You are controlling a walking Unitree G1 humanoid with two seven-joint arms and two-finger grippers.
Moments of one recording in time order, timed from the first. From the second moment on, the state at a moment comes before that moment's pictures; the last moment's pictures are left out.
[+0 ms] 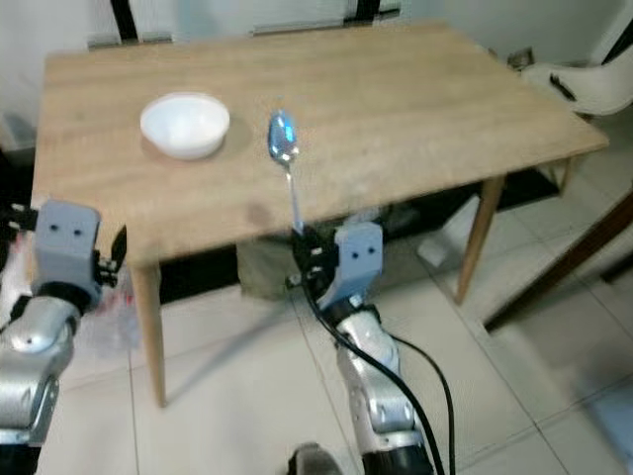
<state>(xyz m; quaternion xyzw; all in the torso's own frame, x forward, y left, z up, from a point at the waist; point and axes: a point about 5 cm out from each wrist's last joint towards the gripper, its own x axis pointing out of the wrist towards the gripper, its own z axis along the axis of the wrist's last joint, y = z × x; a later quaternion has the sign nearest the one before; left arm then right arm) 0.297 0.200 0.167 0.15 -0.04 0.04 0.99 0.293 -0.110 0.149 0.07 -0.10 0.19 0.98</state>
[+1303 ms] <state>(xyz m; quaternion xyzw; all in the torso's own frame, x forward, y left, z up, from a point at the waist) 0.279 0.175 0.207 0.14 -0.08 -0.20 0.97 0.355 -0.141 0.174 -0.01 -0.08 0.10 0.99</state>
